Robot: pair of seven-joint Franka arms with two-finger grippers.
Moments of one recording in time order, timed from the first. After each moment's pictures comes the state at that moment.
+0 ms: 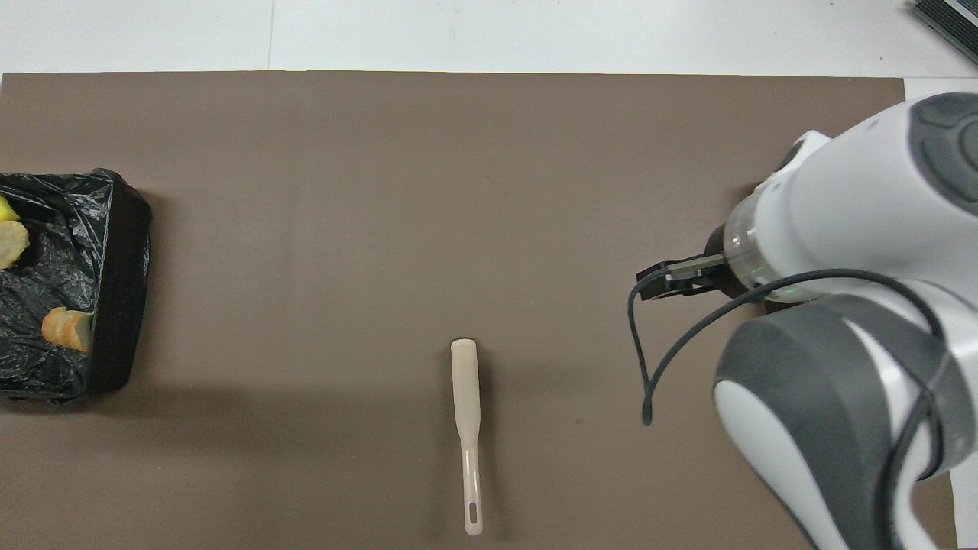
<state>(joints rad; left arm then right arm) -0.05 -0.05 0.22 -1.75 0.94 1.76 1.19 0.02 0.02 0.26 -1.62 -0.02 1.62 0.14</state>
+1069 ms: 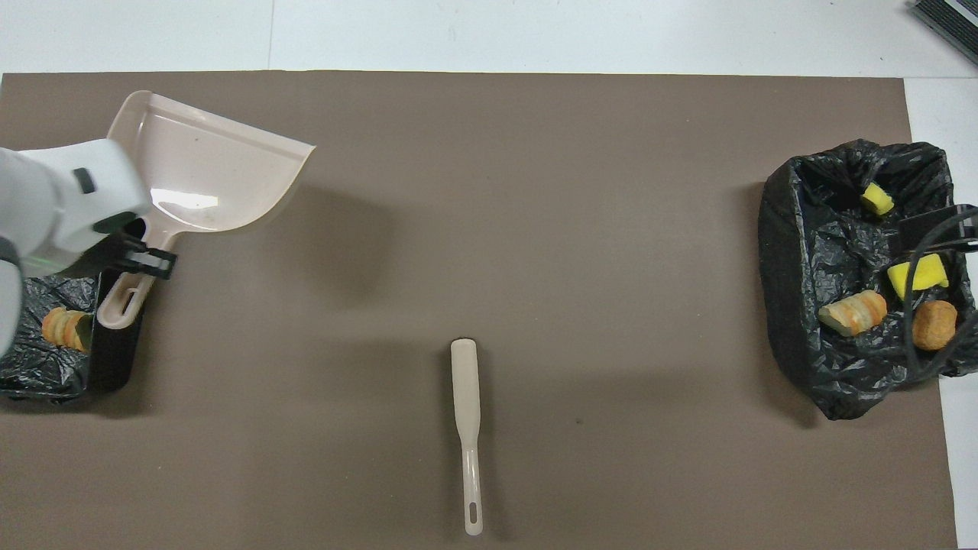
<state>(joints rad) -0.06 -0.02 -0.16 -1.77 0.07 1.78 0.05 -0.10 0.01 0.04 -1.46 -0.02 1.48 -0.03</state>
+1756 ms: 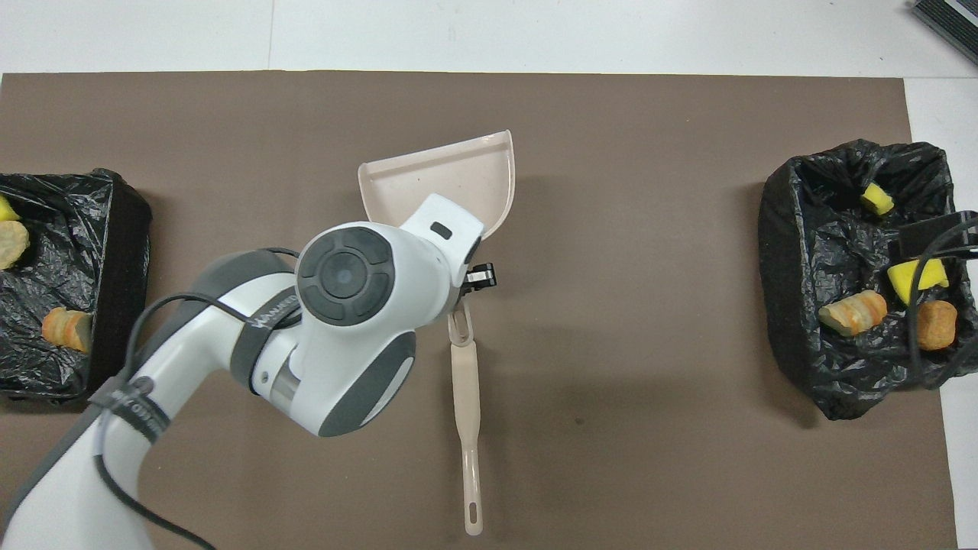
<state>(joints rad) -0.13 0.22 -0.57 -1.85 0.03 2.23 -0.80 -0.09 0.00 0.04 -1.46 -0.01 1.47 -0.03</state>
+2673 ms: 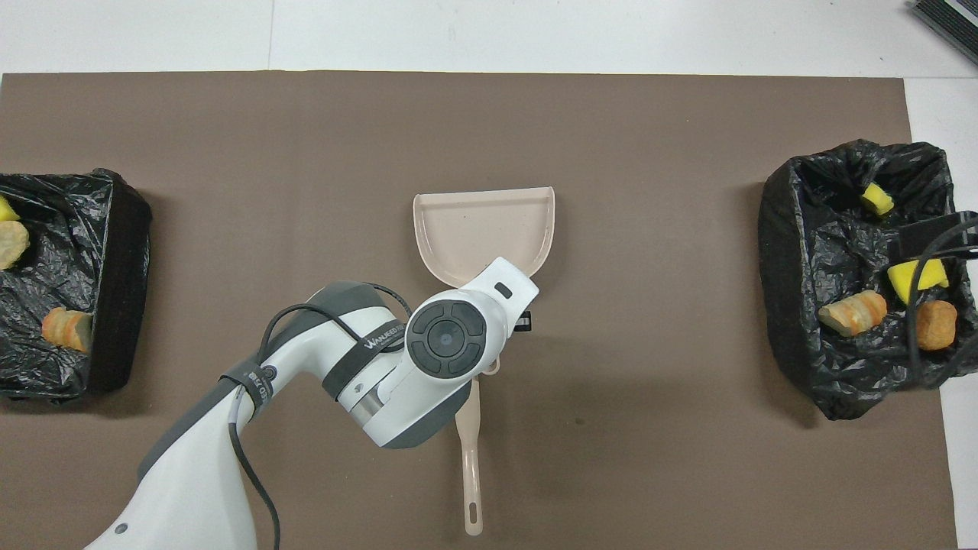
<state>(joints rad) -0.20 0.34 -0.59 -1.95 0.24 2.40 -0.90 -0.09 0.00 0.04 -1.46 -0.01 1.47 -0.03</state>
